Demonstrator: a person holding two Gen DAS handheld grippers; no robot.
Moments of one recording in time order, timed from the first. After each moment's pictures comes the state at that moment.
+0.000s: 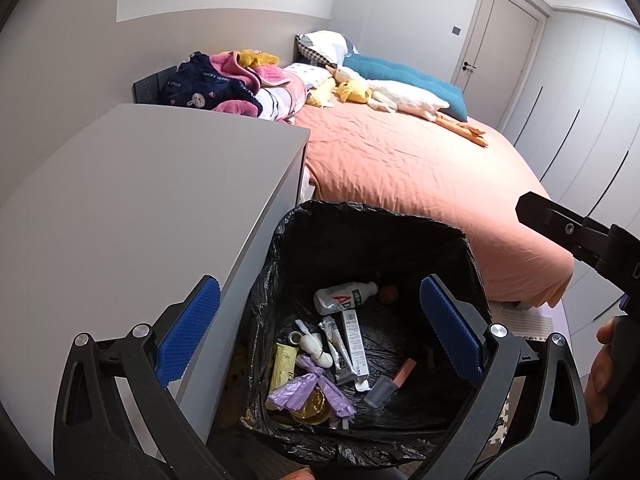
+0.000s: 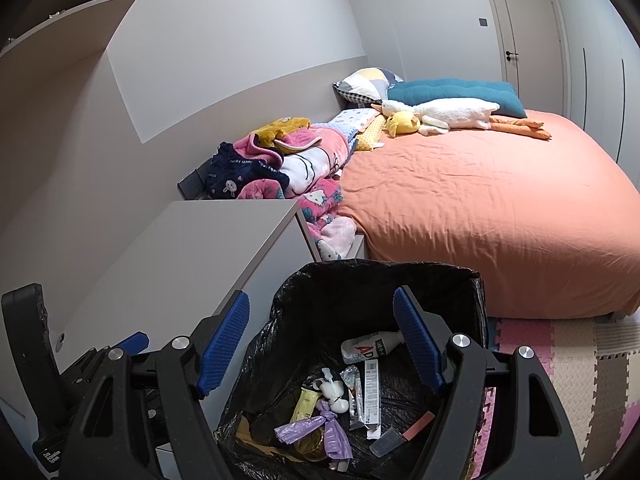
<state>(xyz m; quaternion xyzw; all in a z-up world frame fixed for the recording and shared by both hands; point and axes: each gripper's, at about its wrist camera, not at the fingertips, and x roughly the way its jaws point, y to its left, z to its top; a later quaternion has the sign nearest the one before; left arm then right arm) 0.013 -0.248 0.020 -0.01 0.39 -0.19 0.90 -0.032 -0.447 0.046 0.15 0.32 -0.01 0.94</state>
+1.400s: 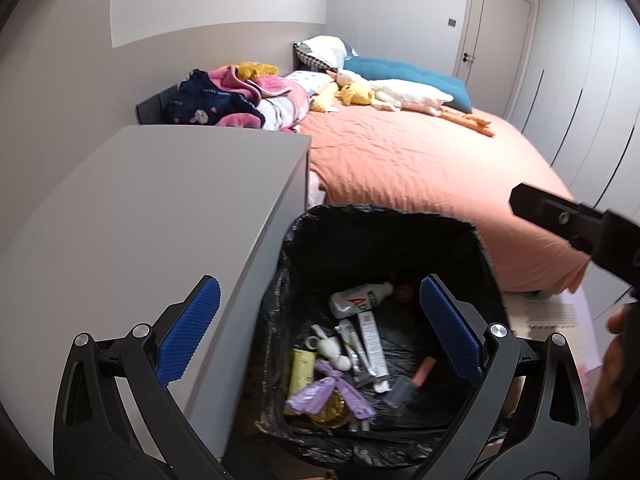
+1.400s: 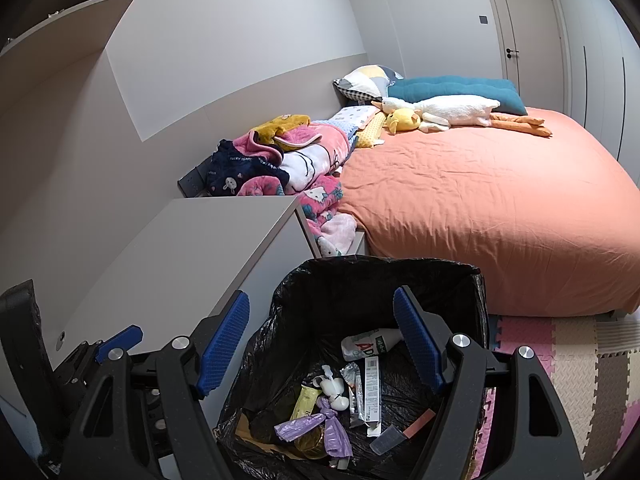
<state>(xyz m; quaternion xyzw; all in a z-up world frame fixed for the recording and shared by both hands) 0.008 -0.260 0.022 0.04 0.37 -0.17 0.91 -0.033 -0.447 0.043 0.15 0.32 -0.01 0.94</state>
